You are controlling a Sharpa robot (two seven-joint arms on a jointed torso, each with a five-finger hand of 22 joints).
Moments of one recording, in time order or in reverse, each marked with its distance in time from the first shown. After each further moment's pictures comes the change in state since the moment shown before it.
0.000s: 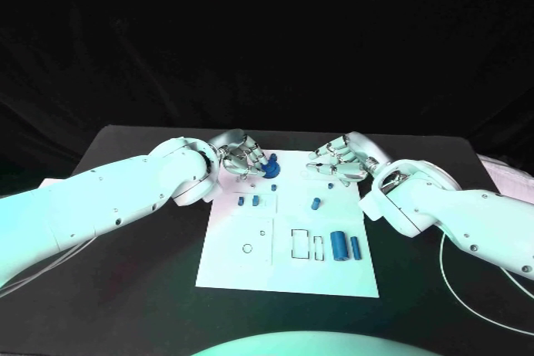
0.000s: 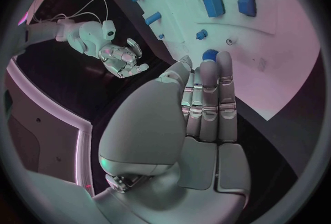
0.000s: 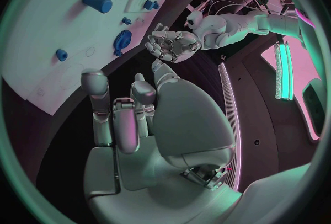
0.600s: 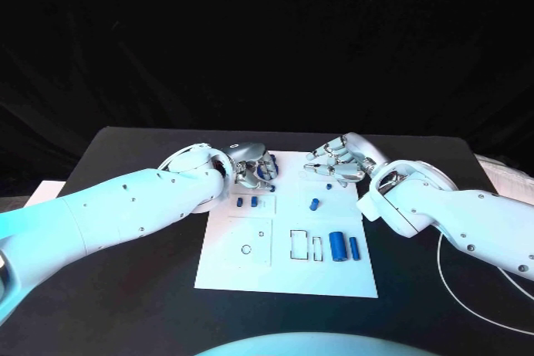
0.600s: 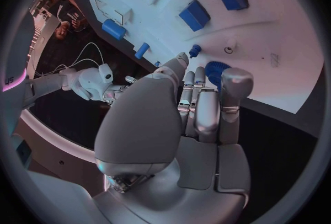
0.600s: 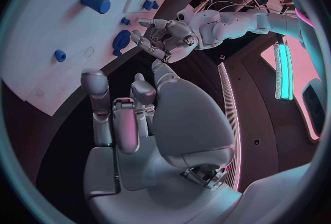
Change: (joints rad) left arm -0.037 0.097 -0.007 -0.082 -0.393 0.035 0.072; left_hand -0.051 -0.068 0.071 0.005 -0.011 0.140 -0.021 -0.126 -0.137 0.096 -0.008 -0.184 -0.233 0.244 -0.016 0.464 0.410 -0.047 0.276 -0.011 0.418 0.331; right arm -0.001 0.003 0.000 0.000 0.000 -0.001 0.002; right_hand 0.000 0.000 0.000 0.000 0.000 0.000 0.000 0.000 0.000 0.000 0.000 -0.005 -0.001 0.000 0.000 0.000 0.000 0.000 0.000 0.000 0.000 -0.001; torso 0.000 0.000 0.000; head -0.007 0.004
